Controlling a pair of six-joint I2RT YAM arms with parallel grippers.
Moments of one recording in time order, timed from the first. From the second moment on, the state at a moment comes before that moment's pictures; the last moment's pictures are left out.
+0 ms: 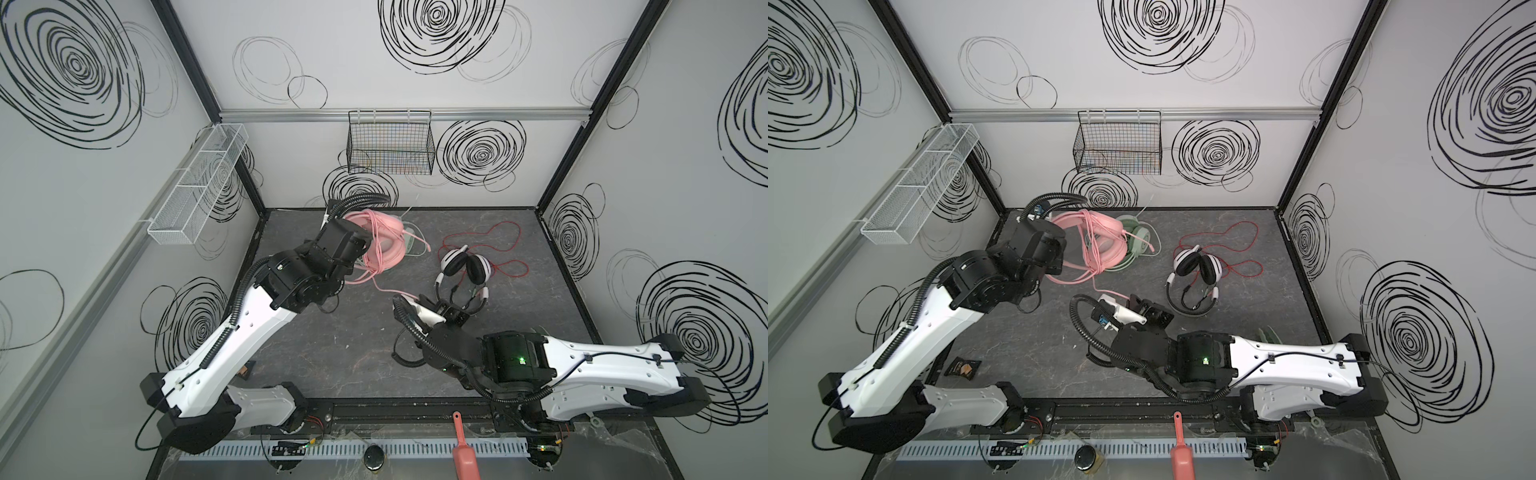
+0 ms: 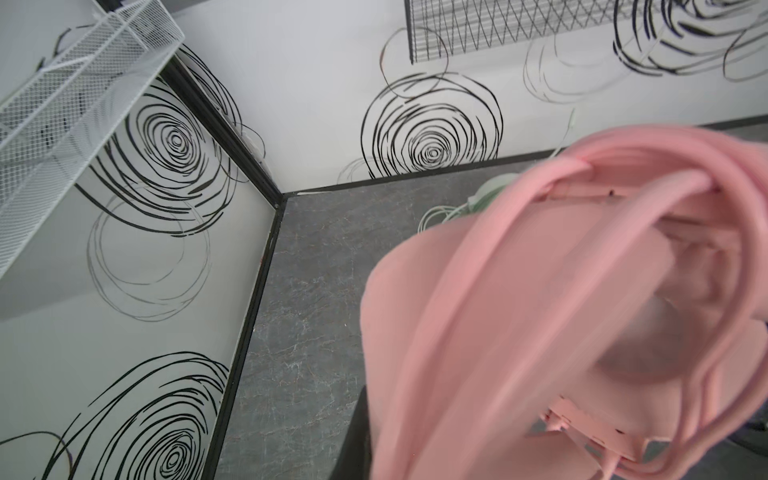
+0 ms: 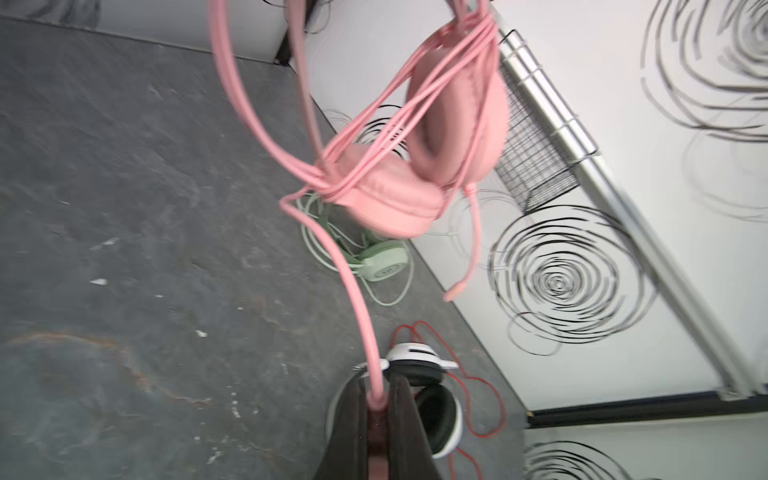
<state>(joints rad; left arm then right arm) -0.74 1.26 1.58 -1.15 -0.75 -0.37 1.49 1.20 1.20 -0.60 1.05 -0.25</state>
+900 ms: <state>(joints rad) -0.99 1.11 1.25 -1.13 -0.13 -0.30 1.35 0.89 0.95 -0.46 0.50 -0.75</state>
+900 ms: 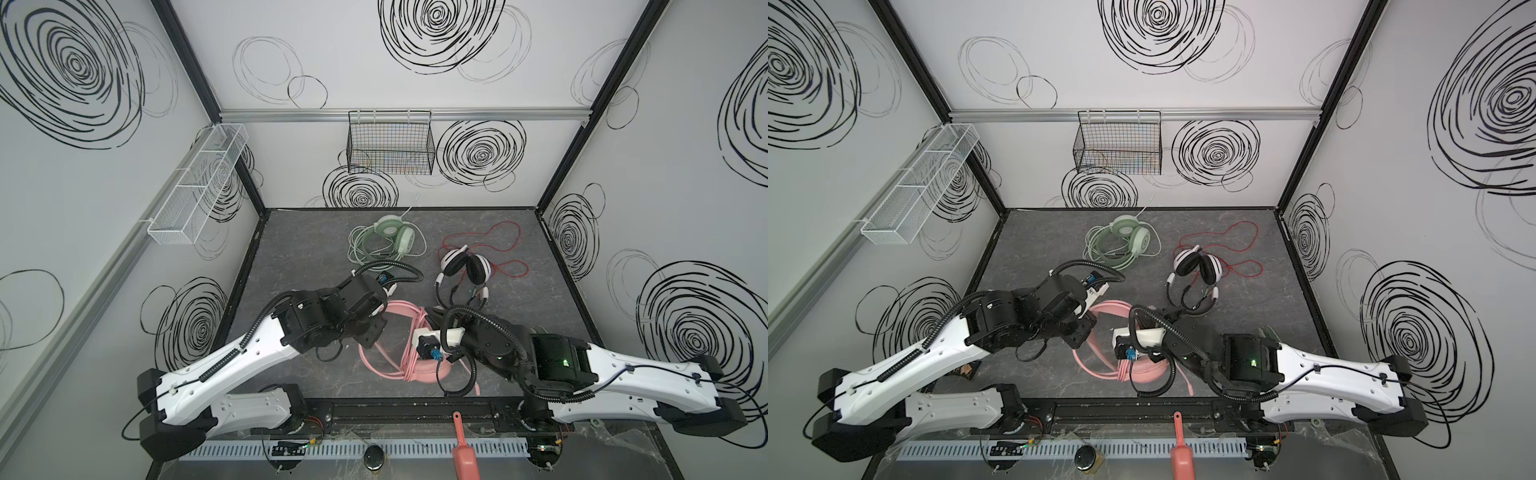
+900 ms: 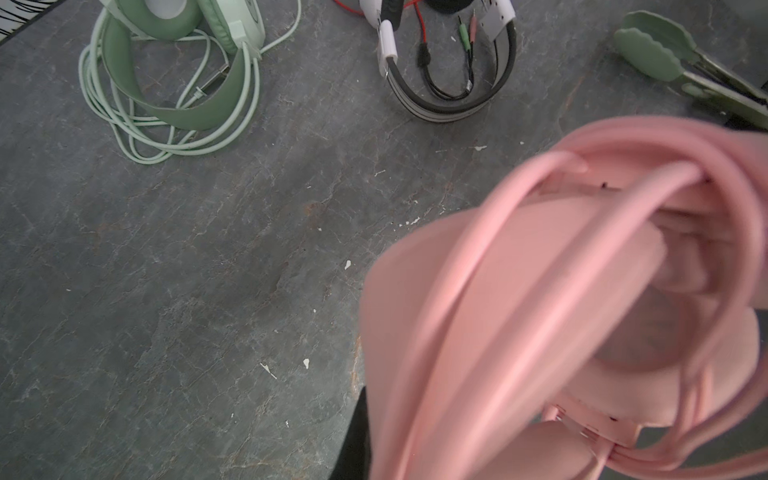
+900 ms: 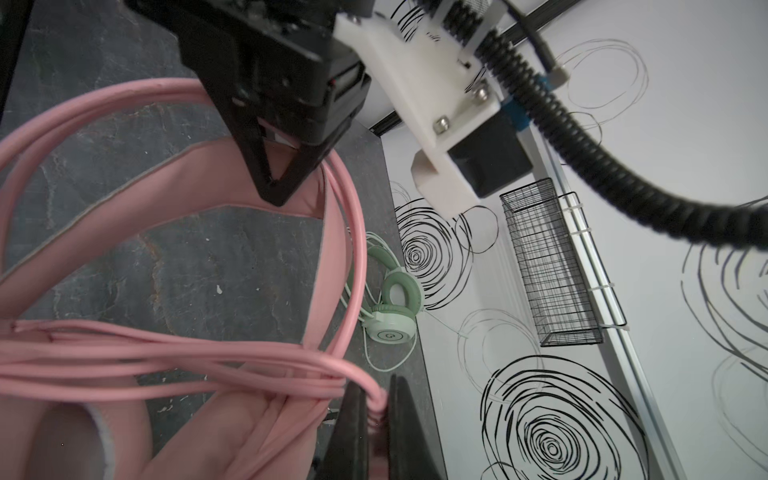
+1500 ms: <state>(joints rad) -1.10 1.10 1.22 -1.15 0.03 -0.29 1.23 0.77 0.79 -0.48 0.14 -0.64</state>
